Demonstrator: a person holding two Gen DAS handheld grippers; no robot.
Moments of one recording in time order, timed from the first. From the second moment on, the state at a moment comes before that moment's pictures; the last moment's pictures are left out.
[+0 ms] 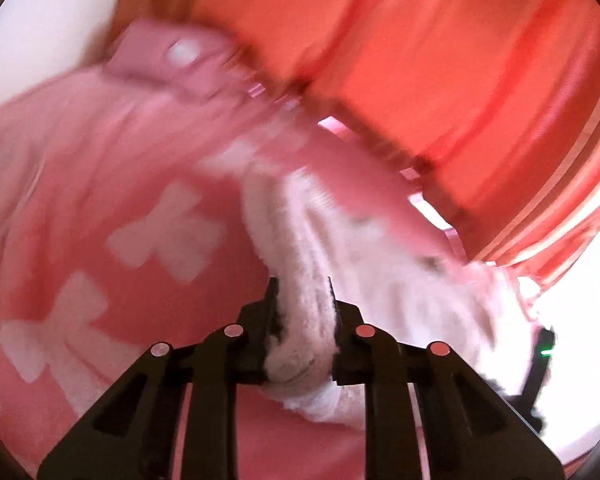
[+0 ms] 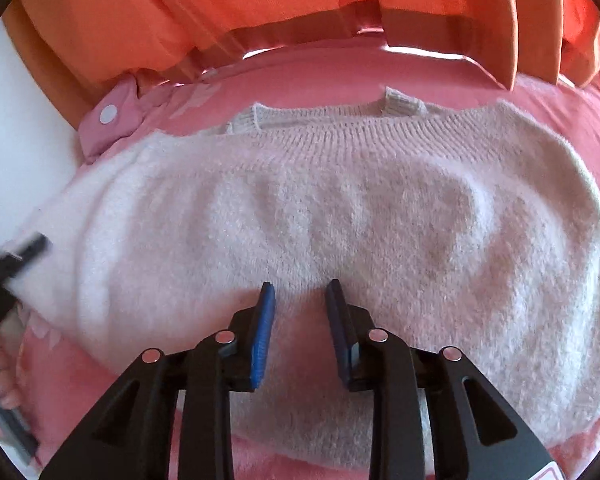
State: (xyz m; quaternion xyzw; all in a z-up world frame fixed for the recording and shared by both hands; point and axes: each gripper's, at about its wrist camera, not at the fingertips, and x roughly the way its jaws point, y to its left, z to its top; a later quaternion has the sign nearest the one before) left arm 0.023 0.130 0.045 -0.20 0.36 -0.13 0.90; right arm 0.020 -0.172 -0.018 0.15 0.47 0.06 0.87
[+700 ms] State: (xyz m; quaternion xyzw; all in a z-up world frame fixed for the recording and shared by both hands) left arm -0.040 -0.180 0.022 0.03 0.37 -0.30 0.88; right arm -0.133 -0.363 0.003 0.39 0.36 -0.03 0.85
